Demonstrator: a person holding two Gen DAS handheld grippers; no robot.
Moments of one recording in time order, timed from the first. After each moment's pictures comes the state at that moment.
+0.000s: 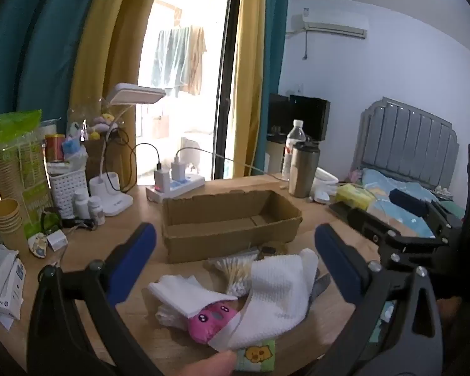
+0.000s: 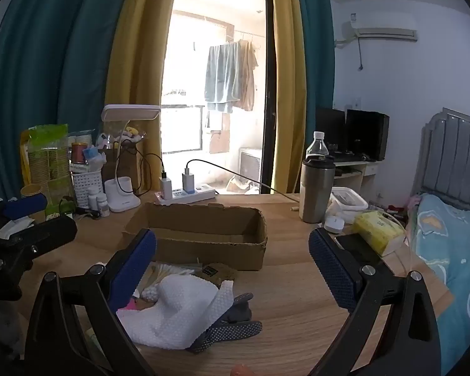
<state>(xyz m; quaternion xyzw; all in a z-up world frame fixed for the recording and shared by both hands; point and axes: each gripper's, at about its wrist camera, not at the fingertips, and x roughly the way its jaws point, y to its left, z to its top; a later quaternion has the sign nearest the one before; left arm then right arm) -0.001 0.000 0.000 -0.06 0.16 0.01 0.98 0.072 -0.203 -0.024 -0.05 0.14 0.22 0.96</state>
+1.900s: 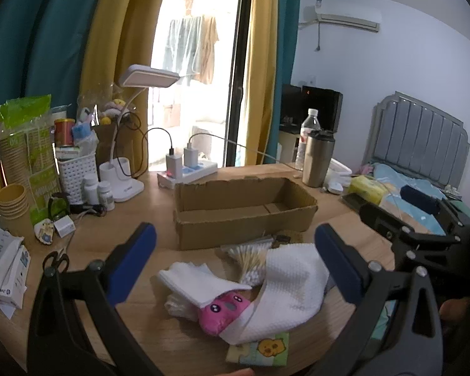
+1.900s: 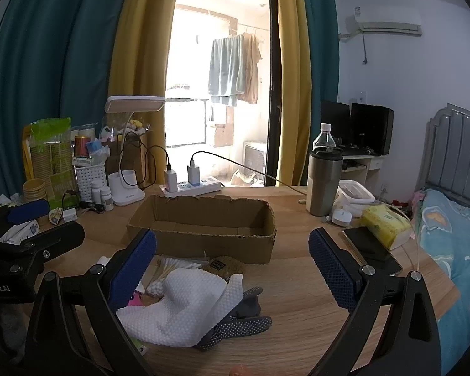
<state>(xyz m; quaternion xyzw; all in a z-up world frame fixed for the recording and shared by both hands) 0.003 0.006 -0.014 -0.06 0.20 0.04 0.98 0.068 -0.197 -0.034 -0.05 0.15 0.23 0.96</state>
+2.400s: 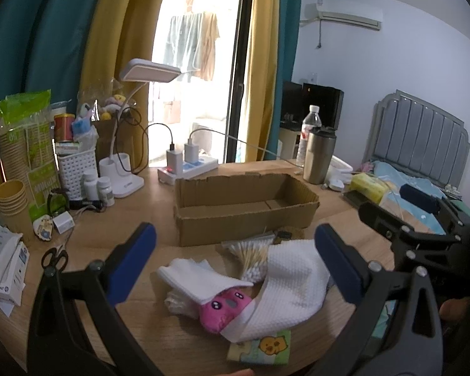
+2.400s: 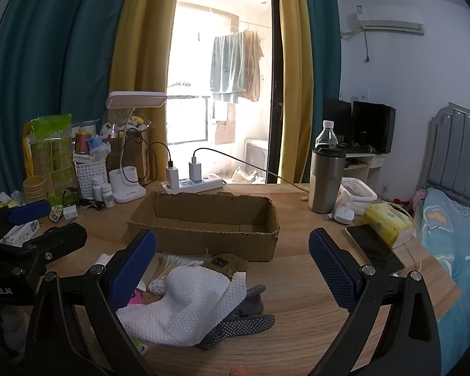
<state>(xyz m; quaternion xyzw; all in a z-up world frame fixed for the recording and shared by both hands) 0.006 0.008 -0.019 -0.07 0.20 0.04 0.98 0.069 -0.194 -0.040 -0.05 0.16 0.23 0.96</state>
